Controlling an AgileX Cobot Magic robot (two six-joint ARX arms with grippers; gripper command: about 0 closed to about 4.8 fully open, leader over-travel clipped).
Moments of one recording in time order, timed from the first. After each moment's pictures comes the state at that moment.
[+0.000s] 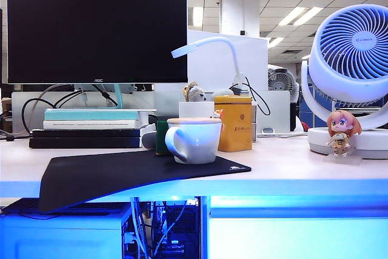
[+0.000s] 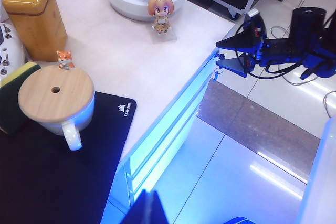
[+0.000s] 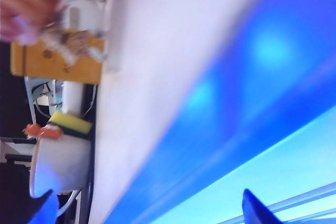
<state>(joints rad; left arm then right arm) -0.46 1.10 1.19 -0.66 0.51 0.23 -0.50 2.14 0.37 1.40 -0.95 0.99</state>
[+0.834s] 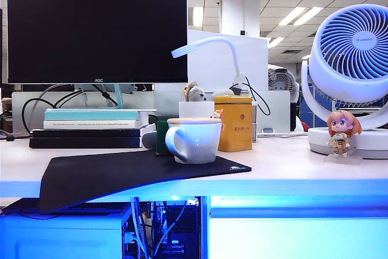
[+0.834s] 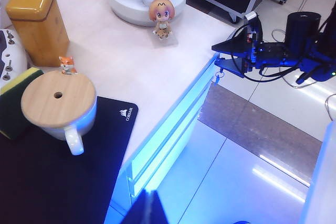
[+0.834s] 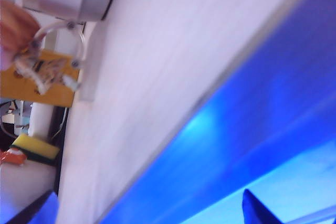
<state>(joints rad) -0.46 1.10 1.19 -0.65 0.51 0.23 -0.48 2.16 0.39 1.40 -0.81 0.92</state>
